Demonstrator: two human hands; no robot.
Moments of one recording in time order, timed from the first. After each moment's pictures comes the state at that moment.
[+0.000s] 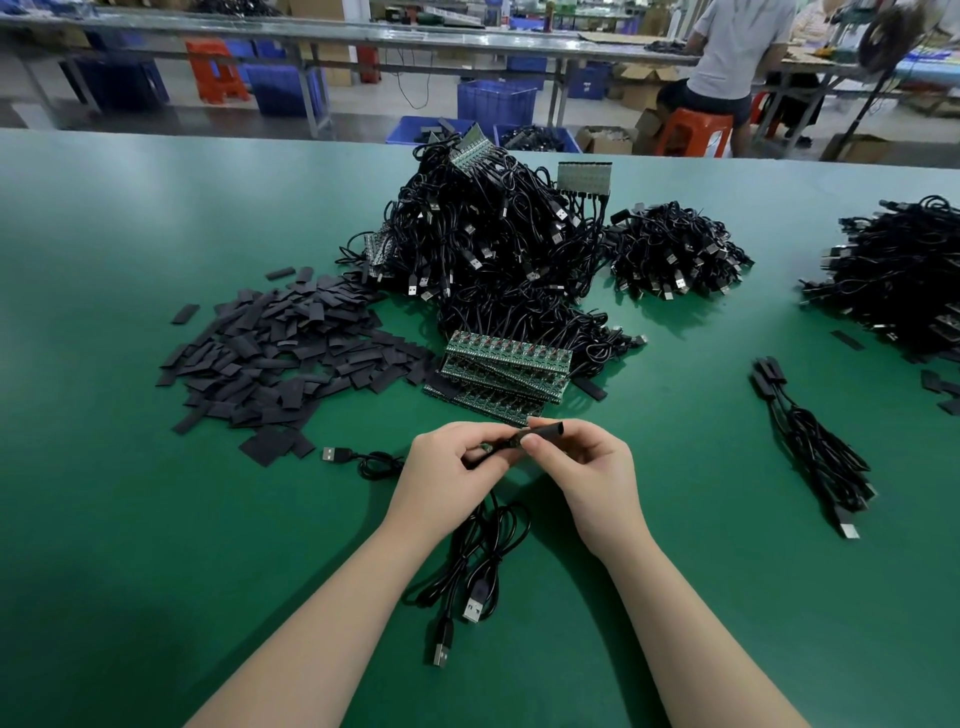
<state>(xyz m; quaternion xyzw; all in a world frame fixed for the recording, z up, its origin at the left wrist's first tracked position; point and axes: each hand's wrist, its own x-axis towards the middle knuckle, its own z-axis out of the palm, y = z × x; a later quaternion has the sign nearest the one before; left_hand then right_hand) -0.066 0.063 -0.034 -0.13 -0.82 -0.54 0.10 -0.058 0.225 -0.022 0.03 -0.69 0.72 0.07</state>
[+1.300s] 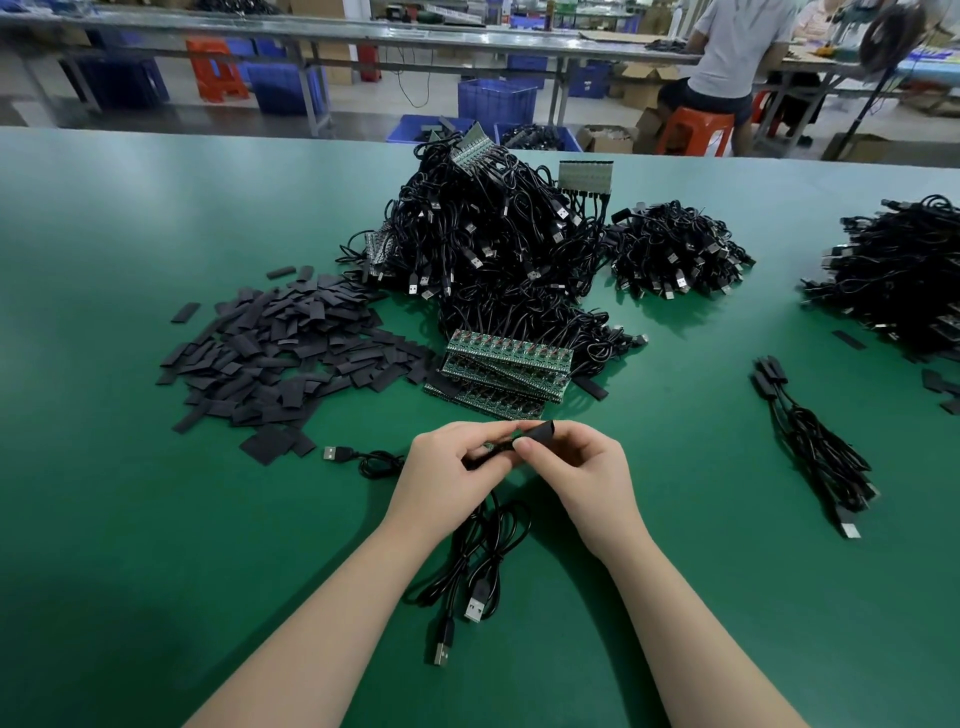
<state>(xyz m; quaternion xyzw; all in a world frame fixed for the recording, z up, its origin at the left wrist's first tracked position) -0.064 0.064 -0.034 -0.14 -0.83 -0.53 0.13 -0.057 0.224 -0.022 0.05 -0.73 0.68 0.05</state>
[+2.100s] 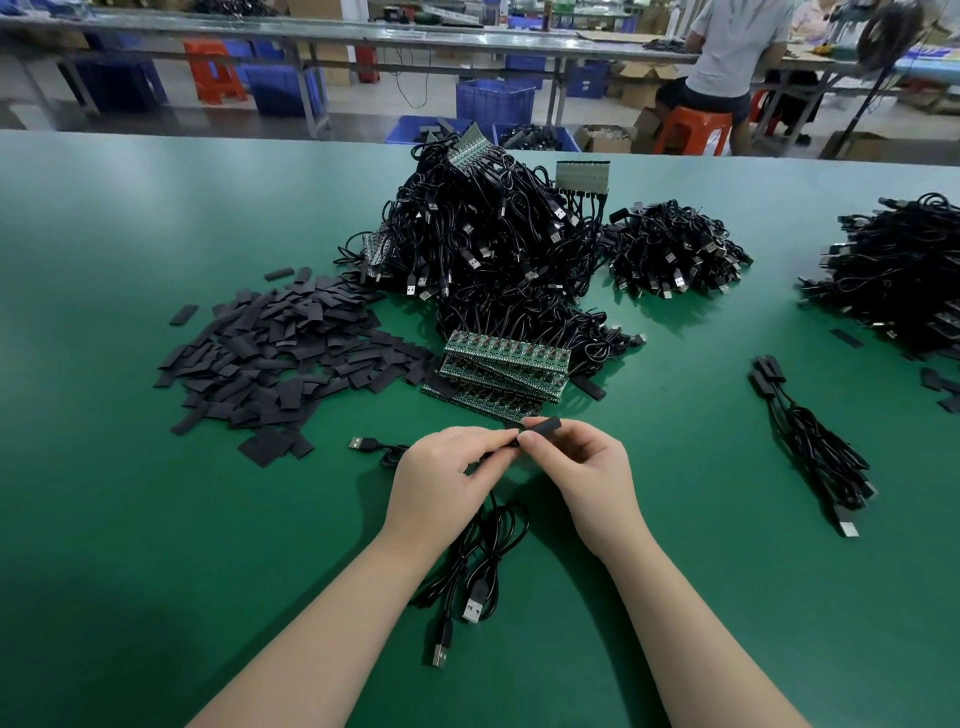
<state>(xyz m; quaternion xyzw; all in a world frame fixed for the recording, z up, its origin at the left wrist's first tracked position) -0.055 0.067 -0.032 -0.15 -0.85 -0.44 0.24 -0.058 0.226 -0.025 0.01 -0.69 0.73 0.03</state>
